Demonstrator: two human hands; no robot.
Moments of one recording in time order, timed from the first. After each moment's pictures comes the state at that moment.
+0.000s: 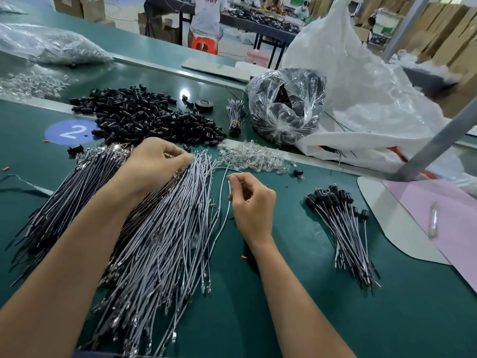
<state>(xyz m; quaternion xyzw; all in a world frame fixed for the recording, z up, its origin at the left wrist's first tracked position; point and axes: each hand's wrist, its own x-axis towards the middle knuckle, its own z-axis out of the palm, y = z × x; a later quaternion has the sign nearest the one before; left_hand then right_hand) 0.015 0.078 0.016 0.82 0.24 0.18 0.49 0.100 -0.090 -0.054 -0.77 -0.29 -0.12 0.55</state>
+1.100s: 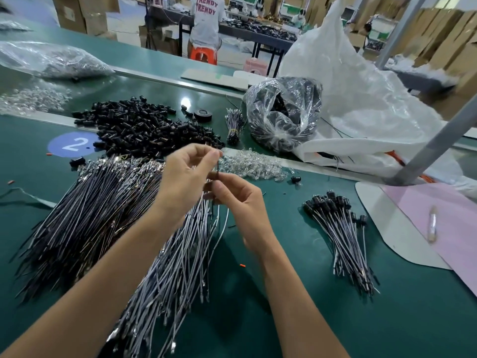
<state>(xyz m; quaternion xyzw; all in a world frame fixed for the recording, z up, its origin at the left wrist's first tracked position) 0.029 0.019 0.020 0.67 0.17 0.30 0.66 0.086 -0.092 -0.020 -0.57 -0.33 0.20 0.73</state>
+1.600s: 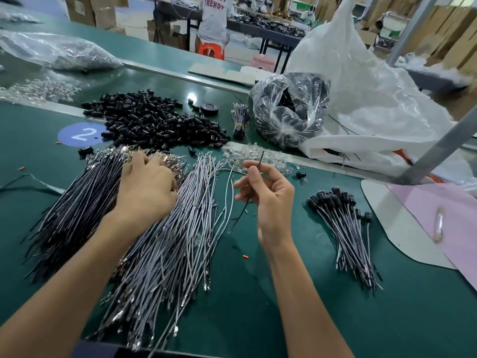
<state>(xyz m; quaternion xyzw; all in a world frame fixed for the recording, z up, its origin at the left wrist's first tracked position) -0.006 0.064 -0.002 0.95 0.29 0.08 0.08 0.086 -0.110 -0.016 -0.57 -0.26 0.08 0.77</state>
